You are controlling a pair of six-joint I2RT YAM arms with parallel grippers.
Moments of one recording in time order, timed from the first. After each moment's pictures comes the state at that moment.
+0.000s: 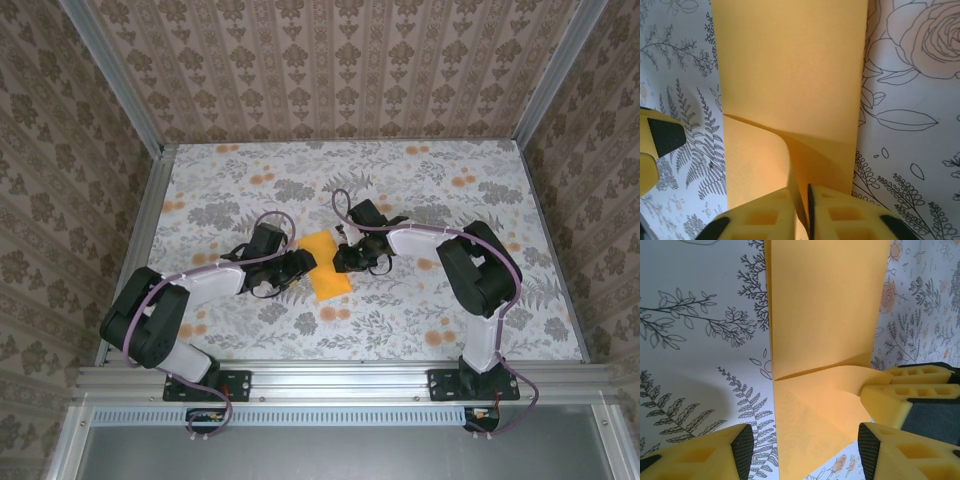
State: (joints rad) left arm -0.60 1.50 0.65 -0.05 0.35 -1.01; right arm 0.55 1.91 1.14 -0.37 -0.46 0.37
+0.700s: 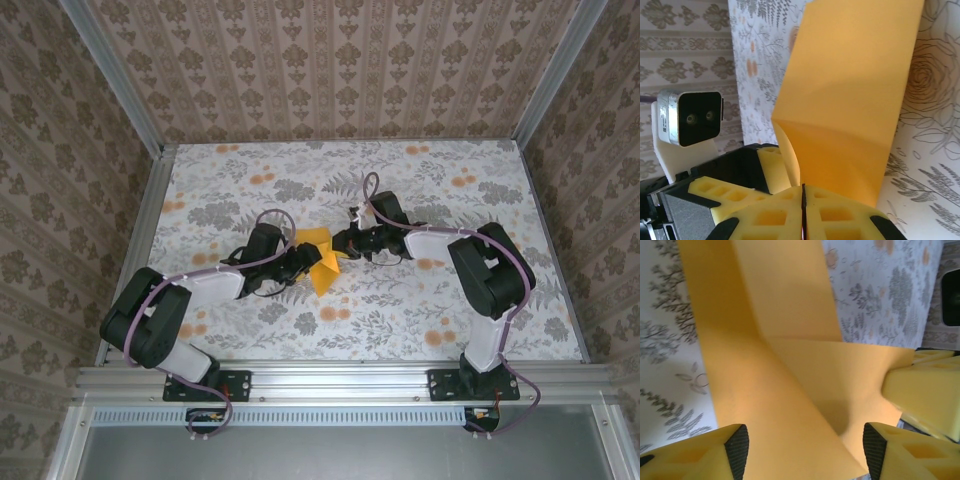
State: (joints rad) left arm -0.60 1.50 0.60 0.19 0.42 -1.08; right arm 0.44 1.86 0.99 0.12 -0.80 0.89
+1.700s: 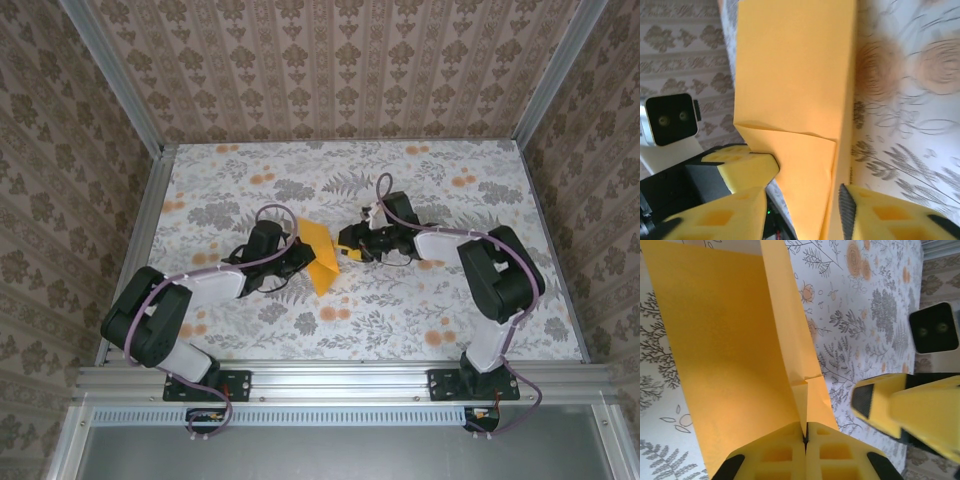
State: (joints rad) left arm -0.60 1.50 0.62 0.22 0.34 -1.03; right arm 0.38 1.79 0.94 0.05 -0.78 0.89
